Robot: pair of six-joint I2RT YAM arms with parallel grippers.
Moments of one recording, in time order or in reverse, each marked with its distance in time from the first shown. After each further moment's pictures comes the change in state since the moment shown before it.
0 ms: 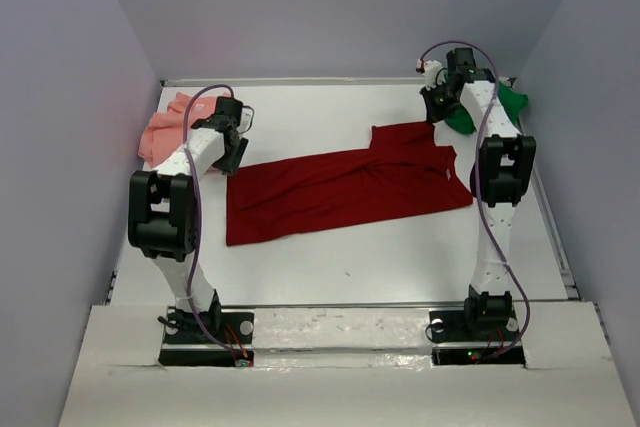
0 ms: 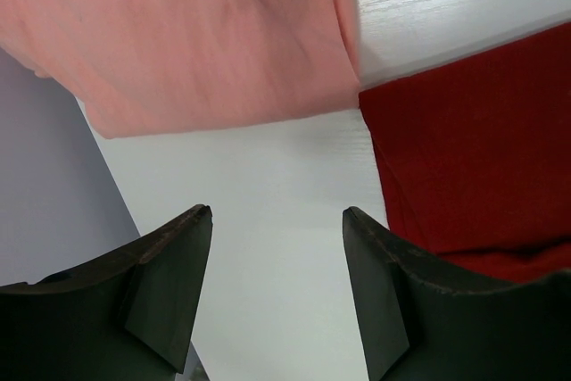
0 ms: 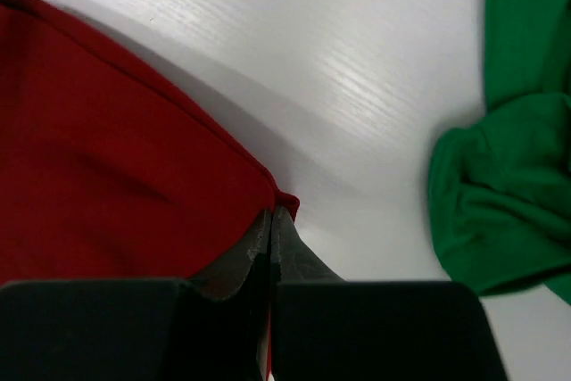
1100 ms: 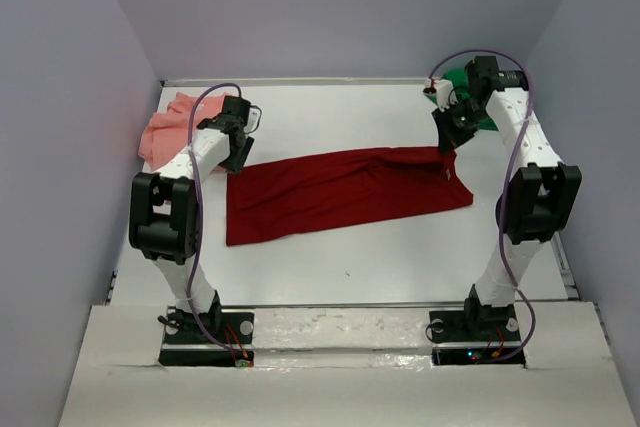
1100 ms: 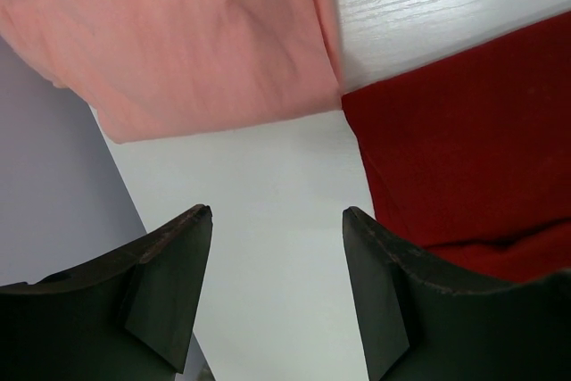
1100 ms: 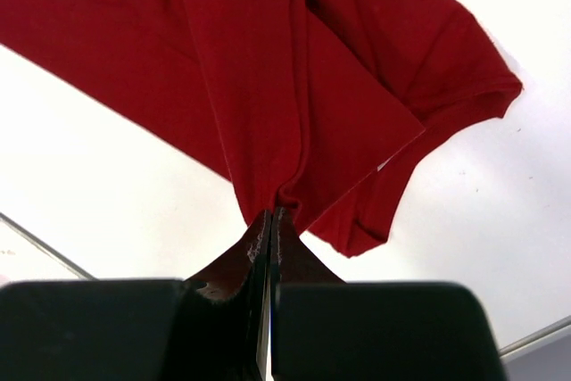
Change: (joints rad) left arm -0.046 -0.017 0.004 -0.001 -0.030 0.001; right arm 0.000 -0.521 -0.417 -0.343 -0.122 -0.142
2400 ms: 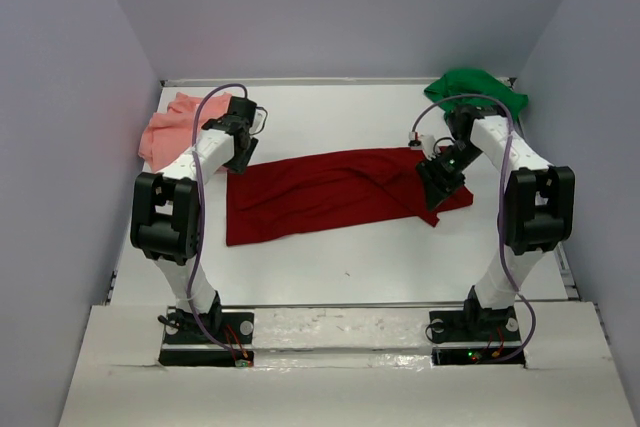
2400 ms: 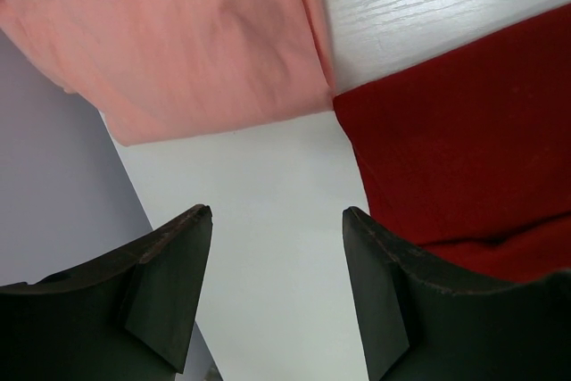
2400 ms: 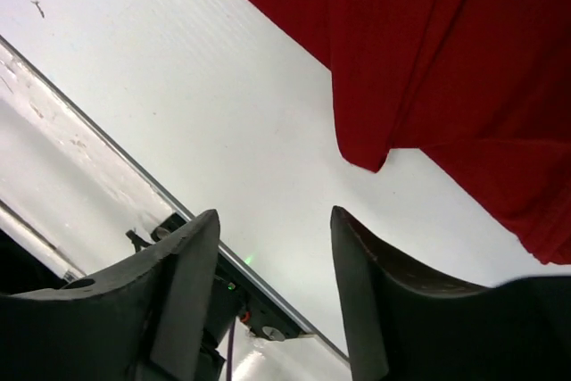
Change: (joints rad) left arm -0.035 0.000 -0.001 0.003 -0.028 0.007; right arm 0.059 -0.099 -0.401 -0.076 -0.063 -0.056
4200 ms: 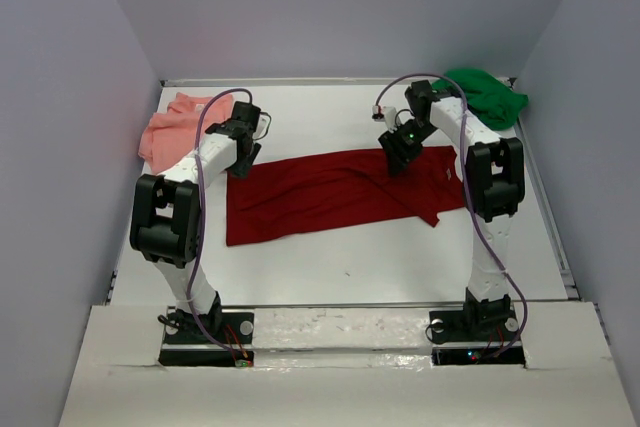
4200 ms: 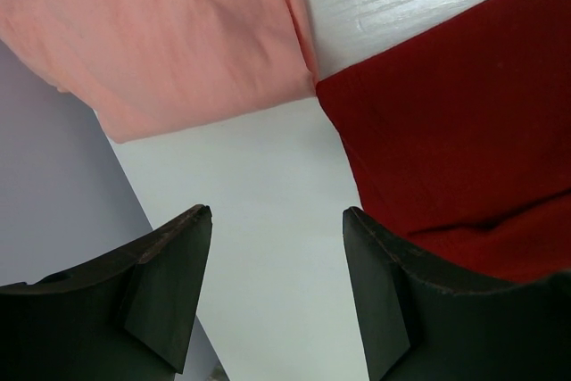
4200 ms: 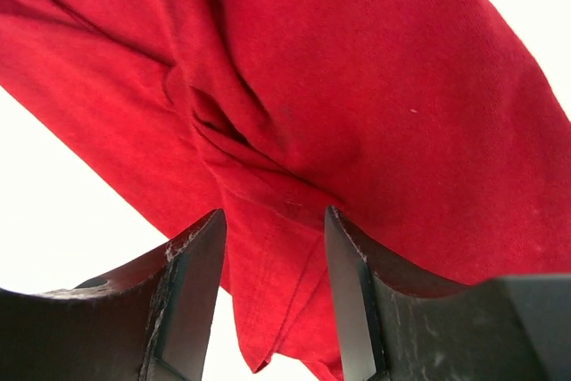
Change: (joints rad) left arm -0.026 -0.018 -0.042 0.010 -0.012 0.015; right arm 0.140 0.378 0.407 0.211 -0.040 0.066
